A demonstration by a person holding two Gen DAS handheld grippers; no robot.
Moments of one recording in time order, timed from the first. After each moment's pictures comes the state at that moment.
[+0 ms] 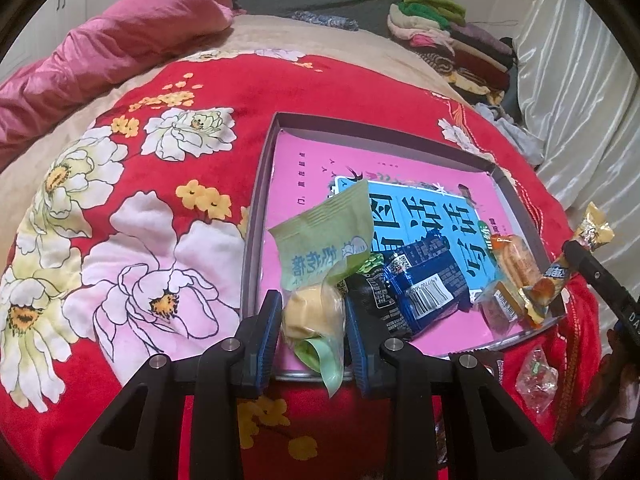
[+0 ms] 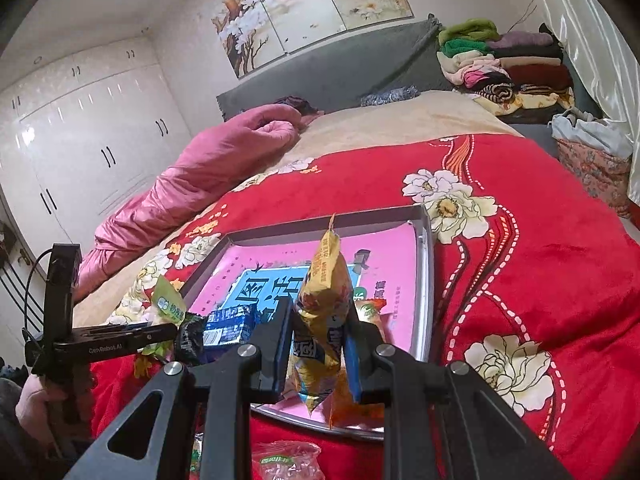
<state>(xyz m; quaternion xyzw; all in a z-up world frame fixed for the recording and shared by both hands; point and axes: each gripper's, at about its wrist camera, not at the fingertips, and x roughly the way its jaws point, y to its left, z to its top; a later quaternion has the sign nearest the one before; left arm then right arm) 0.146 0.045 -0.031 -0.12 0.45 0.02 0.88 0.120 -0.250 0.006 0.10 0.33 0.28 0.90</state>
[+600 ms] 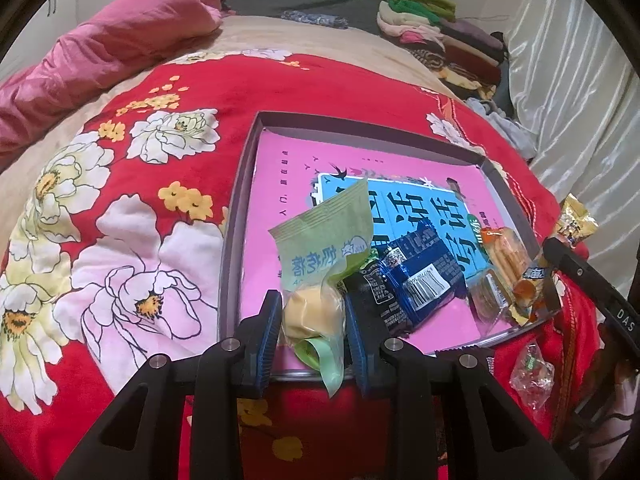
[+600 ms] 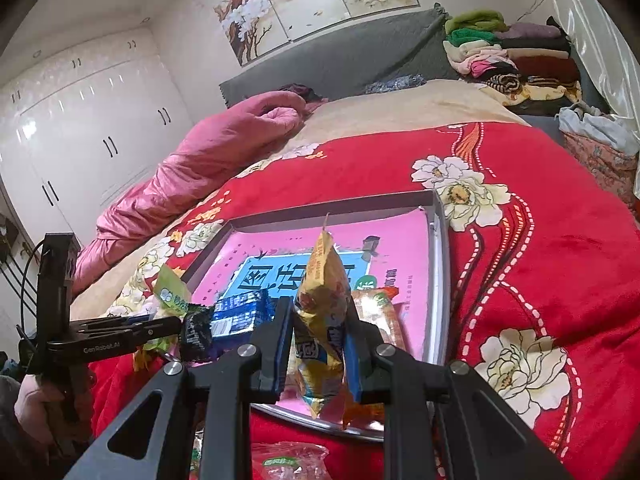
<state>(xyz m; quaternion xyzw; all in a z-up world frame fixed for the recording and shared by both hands) 0.146 0.034 -0.030 -0.11 0.45 0.00 0.88 0.126 -0.239 -0.001 0.09 0.34 0.29 0.89</state>
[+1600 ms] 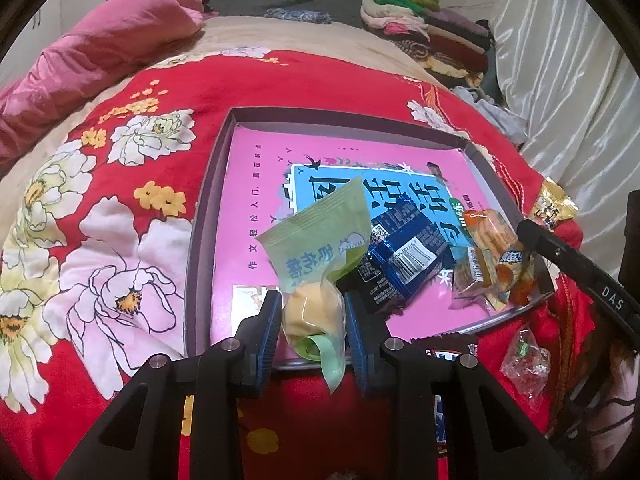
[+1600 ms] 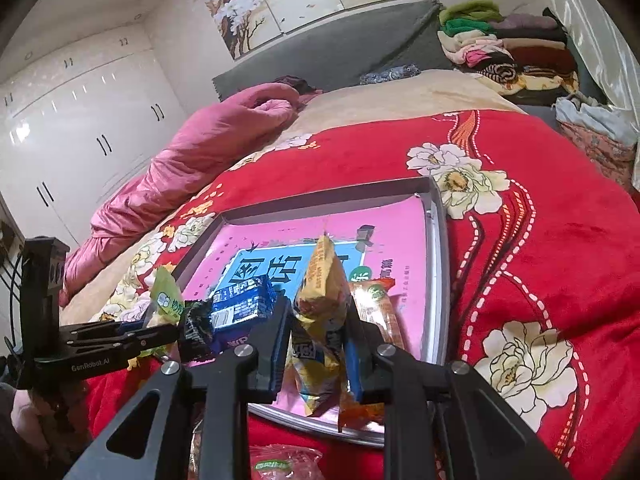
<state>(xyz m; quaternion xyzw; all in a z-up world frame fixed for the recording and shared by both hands) 0.143 0.016 -0.030 -0.09 0.46 -0.02 0.88 0.134 -0.239 -0.011 0.10 0.36 0.28 0.88</state>
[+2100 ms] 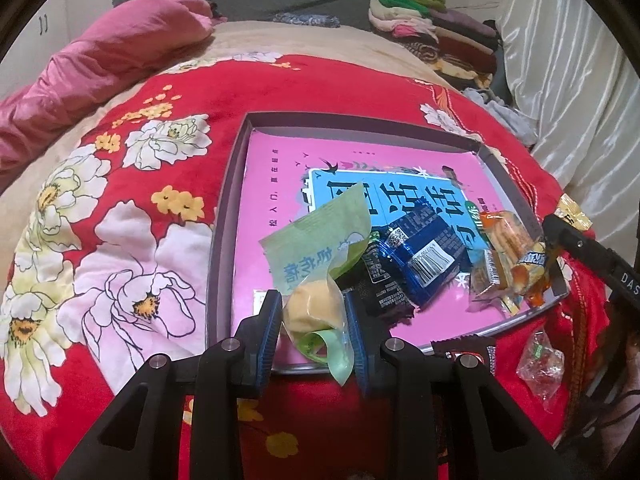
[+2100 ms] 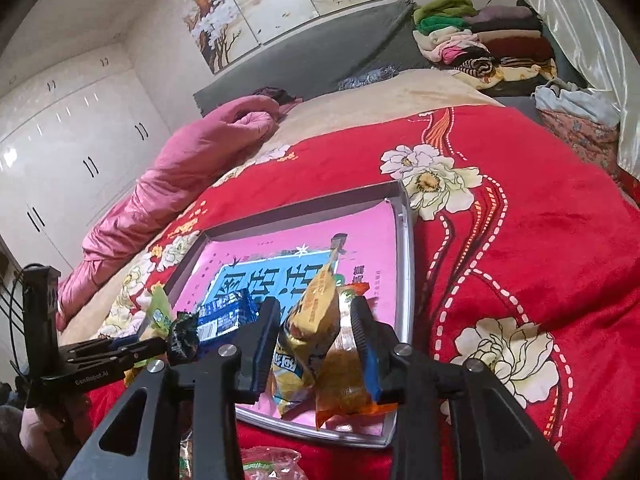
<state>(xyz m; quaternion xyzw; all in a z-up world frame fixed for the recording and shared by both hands) 0.141 0.022 -0.030 -0.08 0.45 0.01 0.89 0.136 -0.260 -0.010 0.13 0.36 0.25 0.89</state>
